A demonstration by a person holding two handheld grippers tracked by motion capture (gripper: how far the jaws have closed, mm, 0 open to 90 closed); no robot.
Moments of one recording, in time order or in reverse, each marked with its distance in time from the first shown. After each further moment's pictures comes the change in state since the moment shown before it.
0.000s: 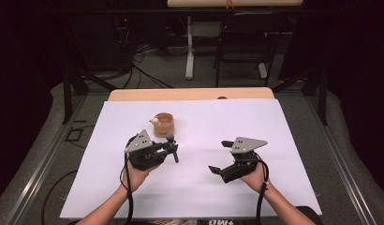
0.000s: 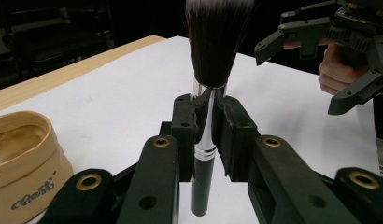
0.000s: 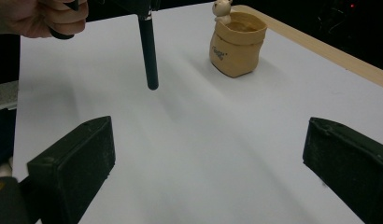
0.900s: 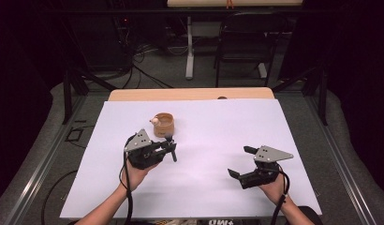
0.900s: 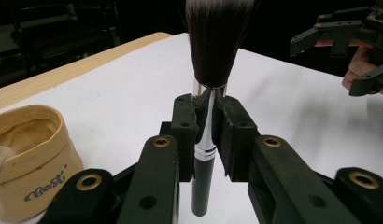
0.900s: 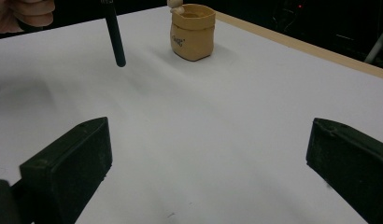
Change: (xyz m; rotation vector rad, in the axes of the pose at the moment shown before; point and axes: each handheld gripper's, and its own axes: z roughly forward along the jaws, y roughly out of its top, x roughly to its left) left arm 0.005 -0.002 0.001 0.011 0.025 -0.005; right arm -0.005 -0.039 -0.045 -0.052 -0.136 0.080
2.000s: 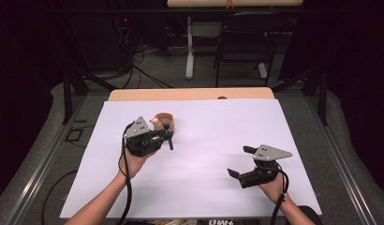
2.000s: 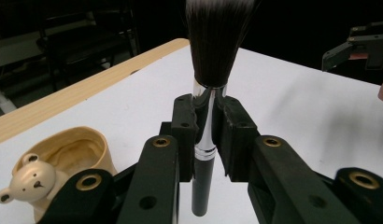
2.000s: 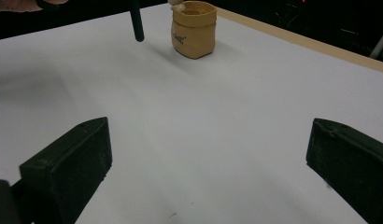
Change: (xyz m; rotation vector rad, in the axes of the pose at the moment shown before) left arm 0.023 0.026 0.004 0.009 0.055 0.026; right arm -0.003 0.002 0.003 0.016 0.011 0.014
